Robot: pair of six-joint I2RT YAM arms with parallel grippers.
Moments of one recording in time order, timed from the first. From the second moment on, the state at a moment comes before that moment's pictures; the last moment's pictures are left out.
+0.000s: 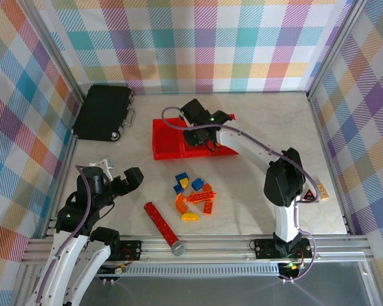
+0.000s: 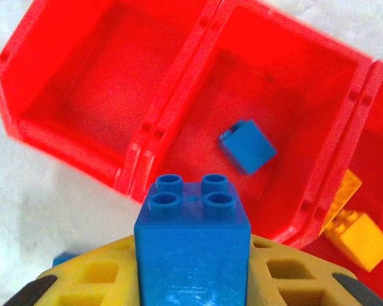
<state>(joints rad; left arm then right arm) -0.22 0.49 0.65 -0.77 0.17 -0.66 0.74 1.96 1.83 -0.86 0.15 0.14</state>
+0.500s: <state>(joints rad) -0.23 0.49 0.65 -0.77 0.17 -0.66 0.67 2.18 2.01 -0.90 0.03 0.21</state>
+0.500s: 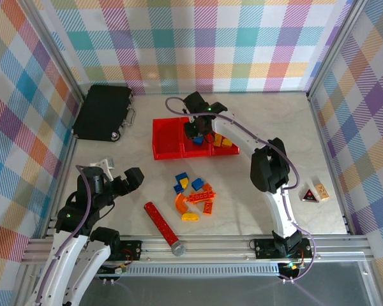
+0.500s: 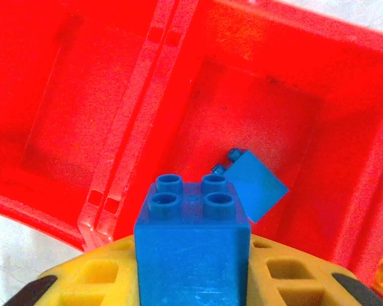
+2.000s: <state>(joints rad) -0.26 0.49 0.65 -0.77 0.18 -0.66 0.67 1.57 1.39 -0.84 -0.04 0.55</state>
